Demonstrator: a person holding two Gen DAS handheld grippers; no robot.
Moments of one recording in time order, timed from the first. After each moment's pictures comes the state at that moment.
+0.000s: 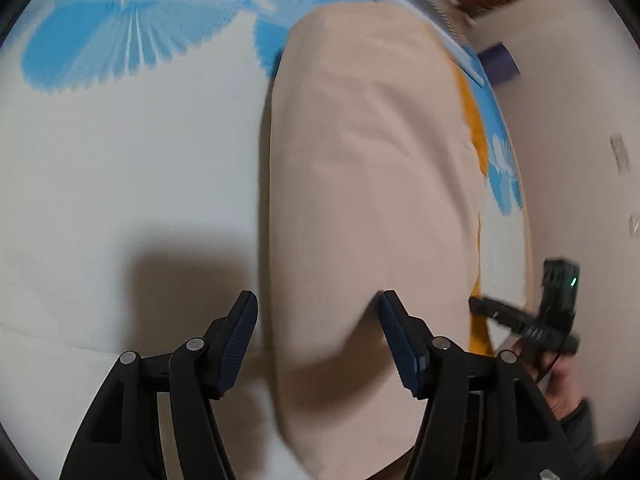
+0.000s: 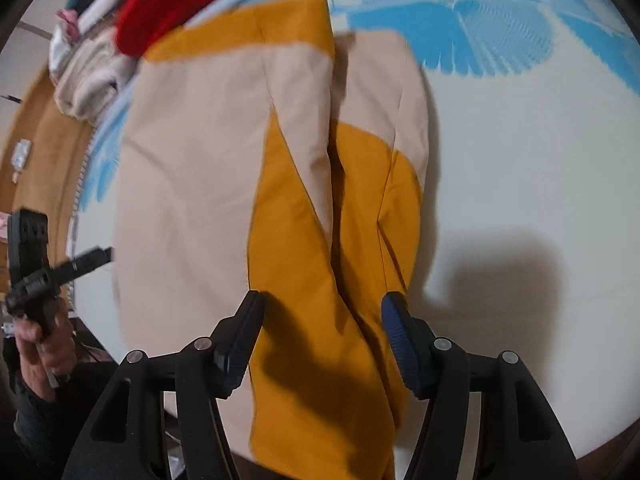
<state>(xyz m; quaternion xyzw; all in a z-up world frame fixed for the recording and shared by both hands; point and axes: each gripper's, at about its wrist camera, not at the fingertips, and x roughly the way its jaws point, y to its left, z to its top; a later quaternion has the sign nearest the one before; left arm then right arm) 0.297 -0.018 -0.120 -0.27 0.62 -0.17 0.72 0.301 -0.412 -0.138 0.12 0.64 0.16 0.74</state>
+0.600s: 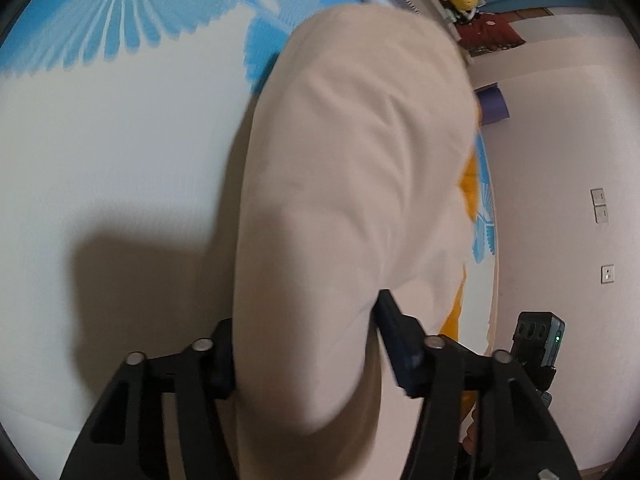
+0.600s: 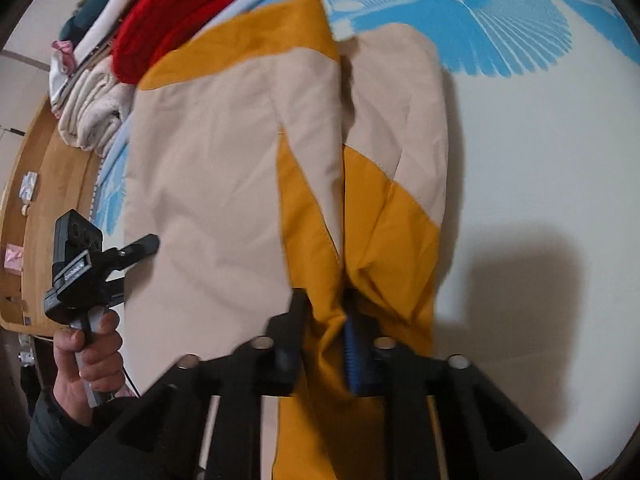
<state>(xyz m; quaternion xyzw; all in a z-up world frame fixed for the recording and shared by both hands) 0.338 -0.022 -0.139 -0.33 0.58 -0.18 0.72 0.332 -0.397 -0.174 0.19 0.60 0.16 0.76</state>
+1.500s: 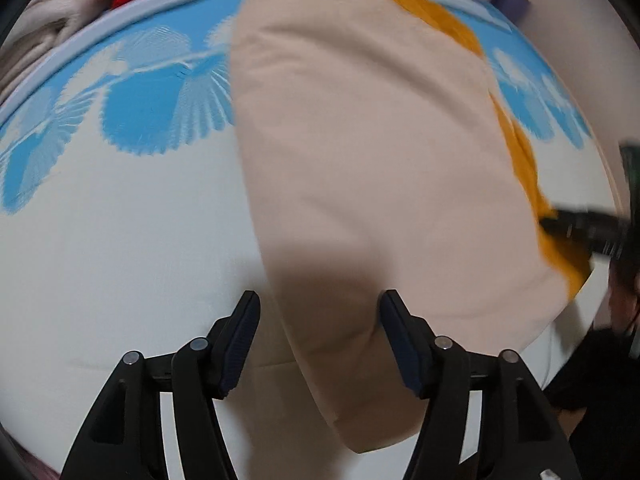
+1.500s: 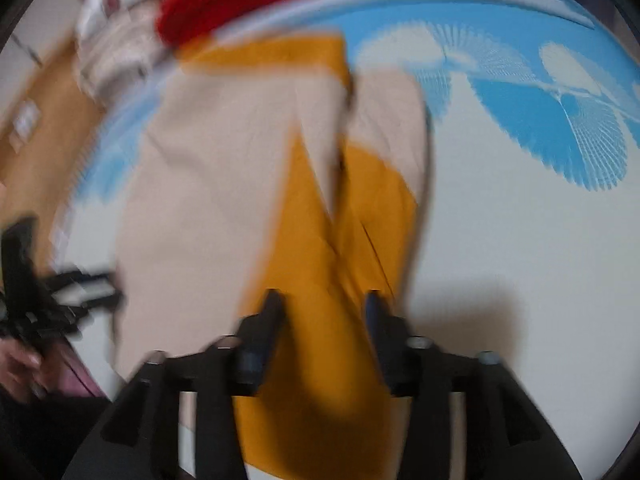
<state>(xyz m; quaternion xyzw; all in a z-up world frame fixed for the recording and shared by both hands) 0.269 0.021 -0.090 -0.03 0.60 -0.09 0.80 0.322 -0.299 -0.138 0.02 0.60 0.16 0.78</state>
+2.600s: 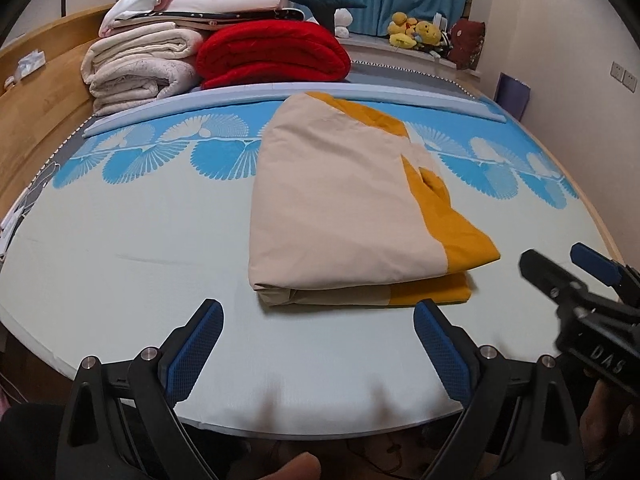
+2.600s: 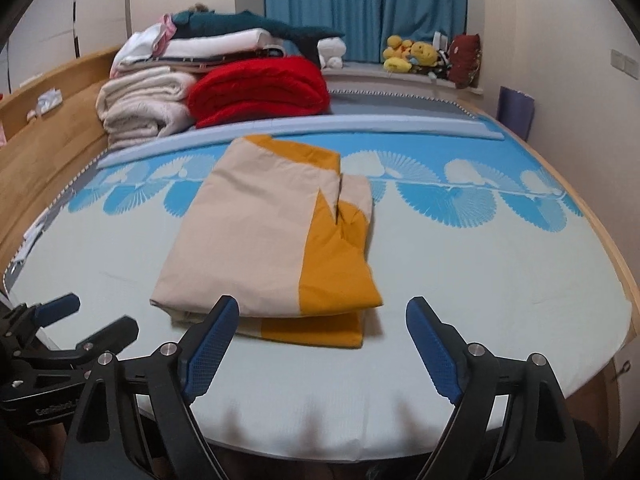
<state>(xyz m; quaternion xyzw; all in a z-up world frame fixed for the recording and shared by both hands) 0.072 -0.066 0.000 -0.05 0.43 0.02 0.90 0.073 -0.264 0.001 -0.03 0.38 0.07 0.92</state>
